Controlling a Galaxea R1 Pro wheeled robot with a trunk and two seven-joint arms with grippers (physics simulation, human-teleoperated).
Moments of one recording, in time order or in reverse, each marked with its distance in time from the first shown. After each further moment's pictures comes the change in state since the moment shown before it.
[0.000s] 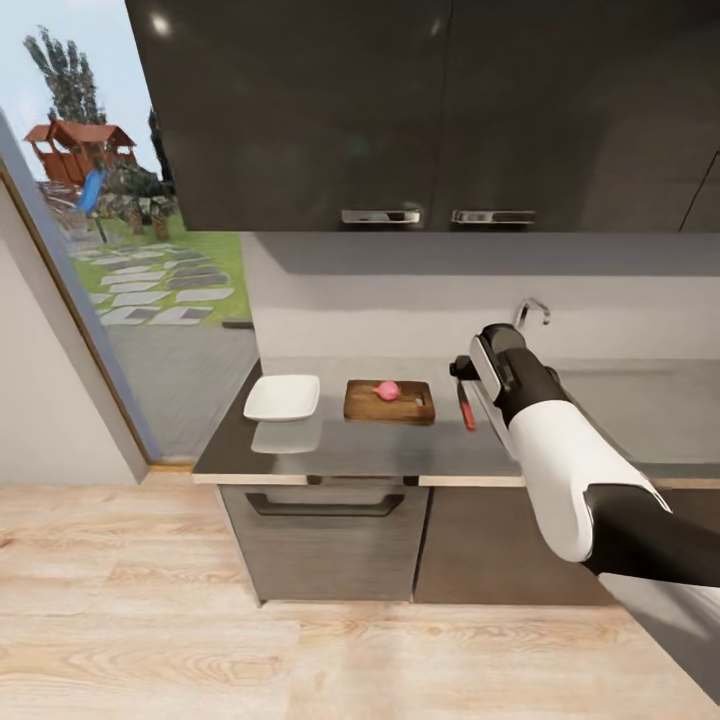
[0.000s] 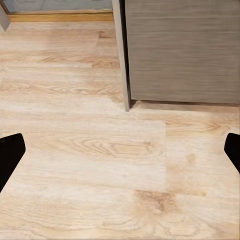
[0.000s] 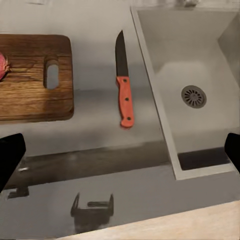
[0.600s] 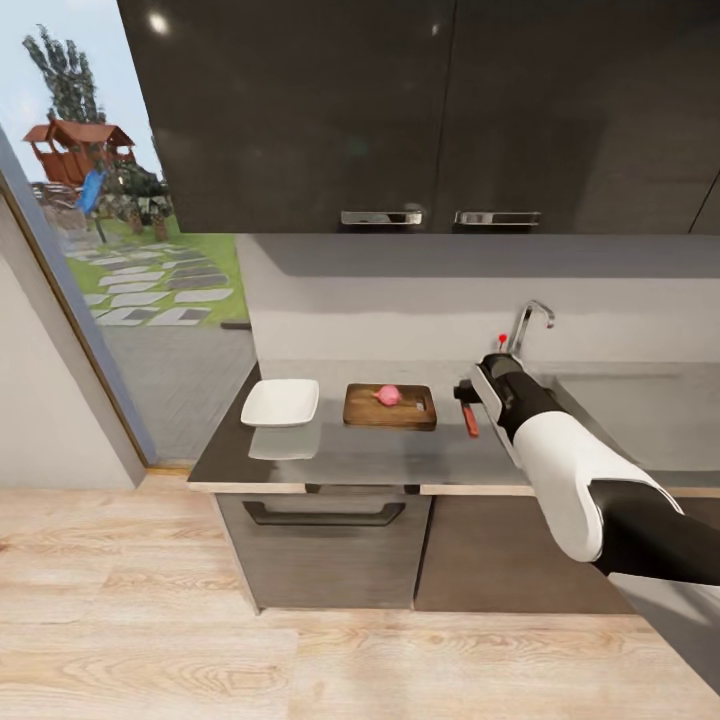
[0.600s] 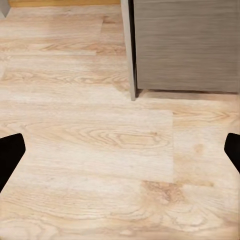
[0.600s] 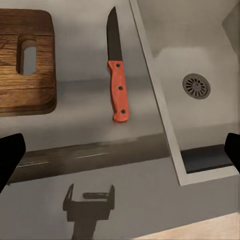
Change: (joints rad) left arm 0.003 0.021 -0.001 0.004 0.000 0.063 0.000; right arm 0.005 -0.037 0.002 0.208 -0.003 -0.172 0.003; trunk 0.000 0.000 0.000
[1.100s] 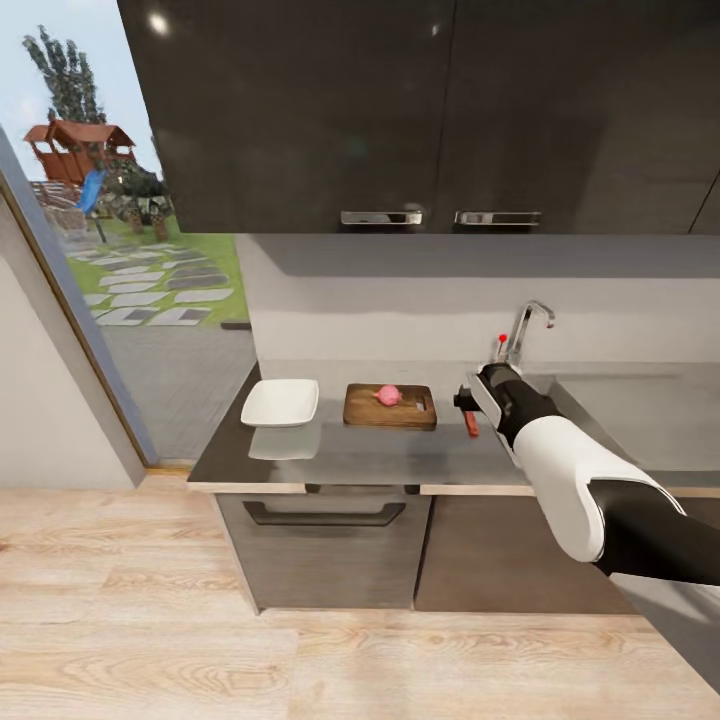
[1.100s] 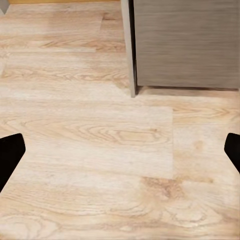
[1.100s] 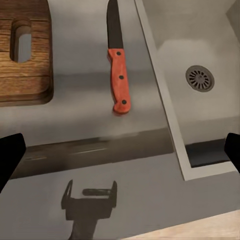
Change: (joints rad) left arm 0.008 -0.001 0.000 0.000 0.000 0.002 0.000; right arm 0.002 -0.005 0.000 0.070 -0.002 -0.057 0.002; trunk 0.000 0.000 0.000
